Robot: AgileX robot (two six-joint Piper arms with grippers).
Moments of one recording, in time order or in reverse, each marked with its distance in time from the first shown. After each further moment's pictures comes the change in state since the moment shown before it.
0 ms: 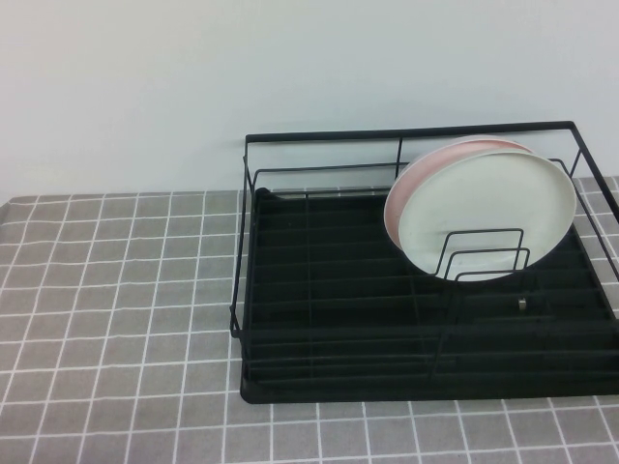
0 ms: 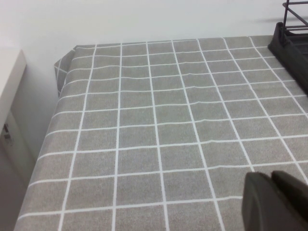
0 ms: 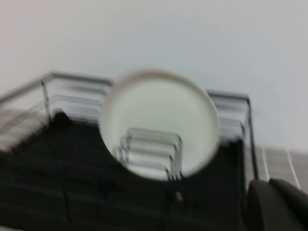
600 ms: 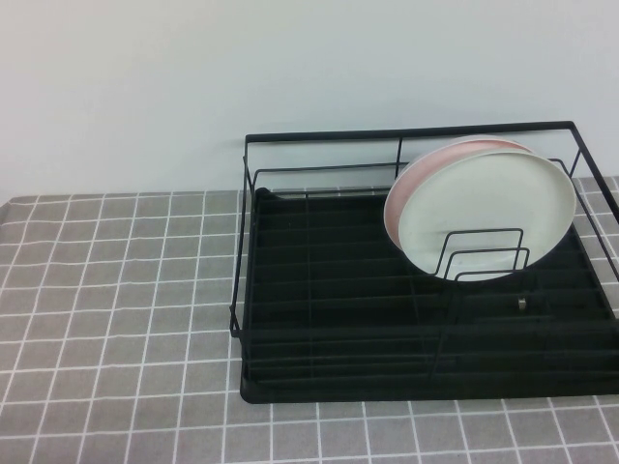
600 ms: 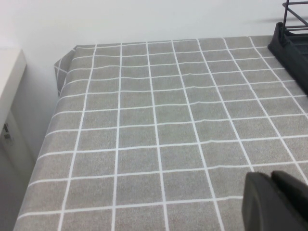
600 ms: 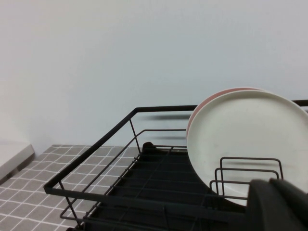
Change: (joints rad) right arm 0.000 0.170 0.017 1.108 -0.047 -0.846; left arm 0.000 0.000 0.000 0.000 0.000 -0.012
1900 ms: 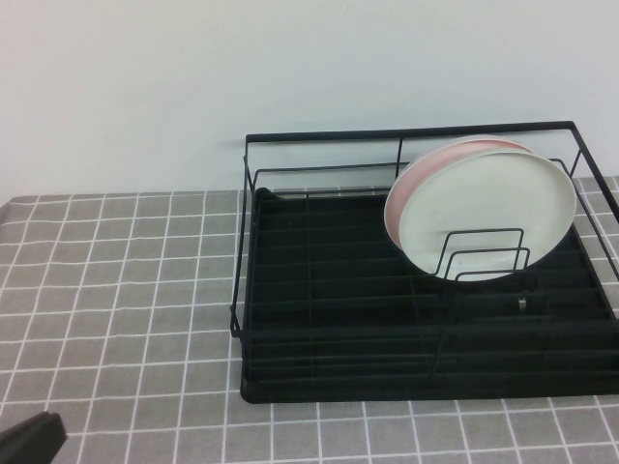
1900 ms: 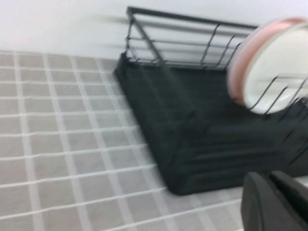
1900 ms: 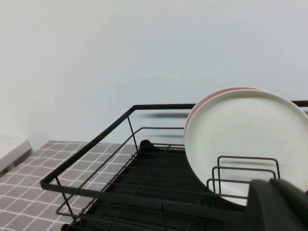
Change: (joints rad) right arm 0.000 0.000 0.000 -0.023 0.000 0.000; left arm -0.136 0.309 -0.363 -0.451 0.192 0.195
